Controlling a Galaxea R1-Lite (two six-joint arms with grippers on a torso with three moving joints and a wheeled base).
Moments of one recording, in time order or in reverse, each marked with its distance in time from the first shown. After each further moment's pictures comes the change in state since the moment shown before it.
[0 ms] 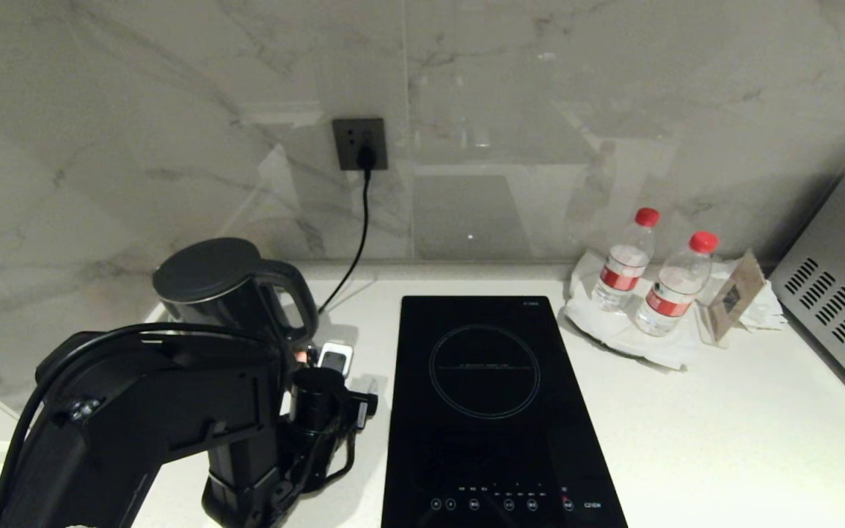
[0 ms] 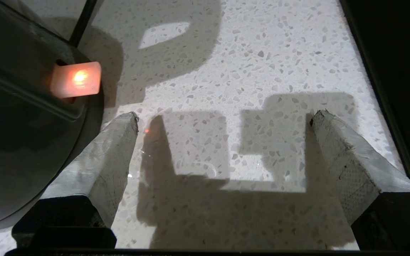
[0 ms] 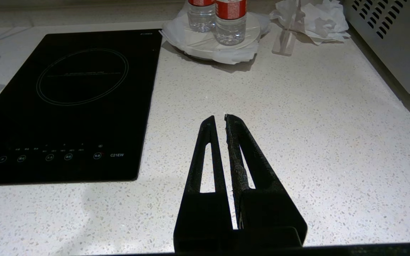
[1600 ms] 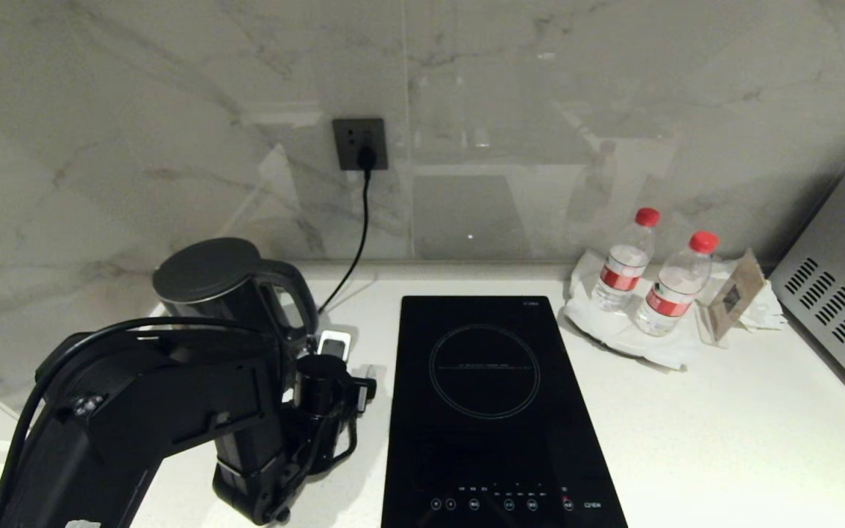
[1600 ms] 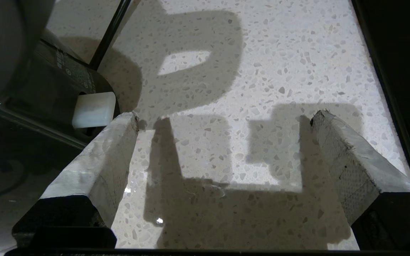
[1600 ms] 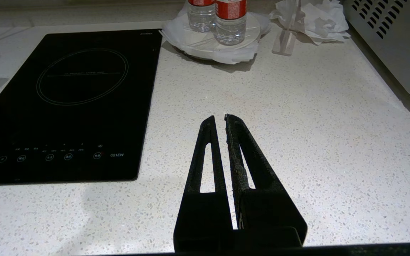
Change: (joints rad) left arm 0.021 0.006 -0.081 0.037 0.044 0.001; right arm 0.000 0.000 0.000 0.000 0.000 0.000
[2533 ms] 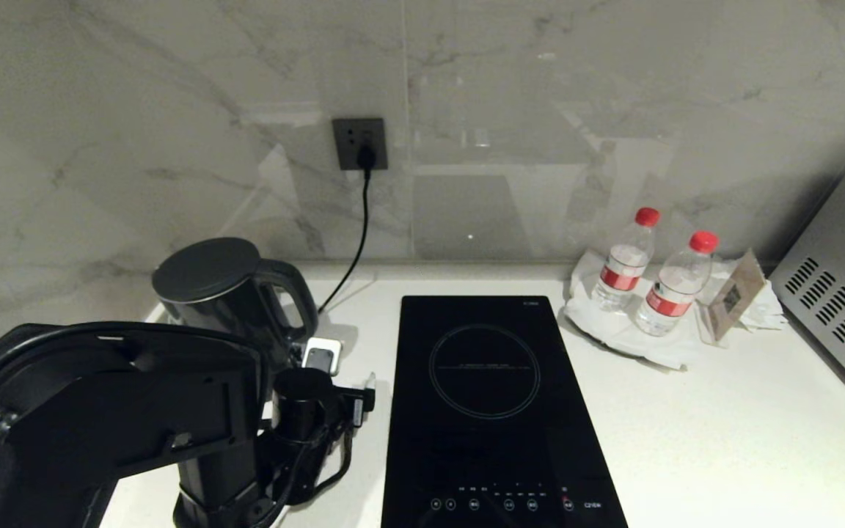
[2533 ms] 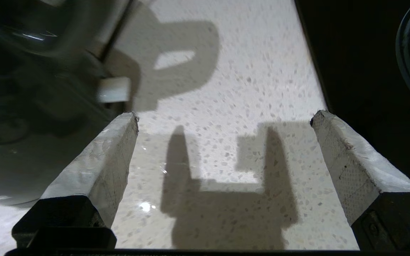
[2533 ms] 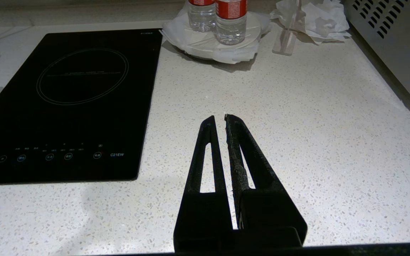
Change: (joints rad) left arm -0.056 -0.126 0.220 -0.131 -0.017 -0.049; right arm 0.000 0.000 0.000 0.000 0.000 0.000
